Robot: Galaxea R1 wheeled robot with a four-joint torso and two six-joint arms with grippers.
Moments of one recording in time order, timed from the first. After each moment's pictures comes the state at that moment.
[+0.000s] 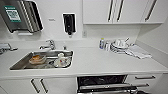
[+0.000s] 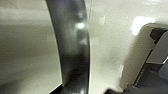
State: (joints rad) left arm 1.30 1.90 -1.13 0.12 -0.39 -0.12; right arm -0.70 2.38 -1.74 -0.27 -0.52 1.93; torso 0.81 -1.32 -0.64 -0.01
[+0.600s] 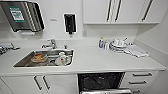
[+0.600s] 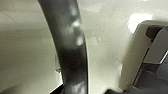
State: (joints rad) left arm 1.31 1.91 -1.13 0.13 -0.36 -0.12; right arm -0.80 2.41 -1.83 -0.27 -0.42 1.93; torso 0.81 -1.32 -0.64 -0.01
